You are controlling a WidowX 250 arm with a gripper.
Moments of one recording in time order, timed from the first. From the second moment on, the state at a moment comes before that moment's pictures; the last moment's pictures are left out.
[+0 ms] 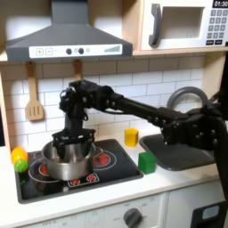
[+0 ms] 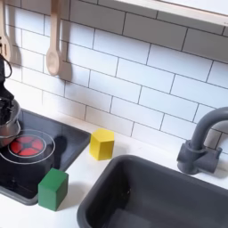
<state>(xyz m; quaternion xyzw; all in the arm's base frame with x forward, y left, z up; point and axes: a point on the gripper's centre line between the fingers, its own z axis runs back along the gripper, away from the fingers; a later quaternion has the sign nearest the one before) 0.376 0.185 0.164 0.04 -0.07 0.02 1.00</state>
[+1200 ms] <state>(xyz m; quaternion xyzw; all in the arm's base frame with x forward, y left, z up) 0.374 0.167 0.146 0.02 -0.04 0.01 1.00</state>
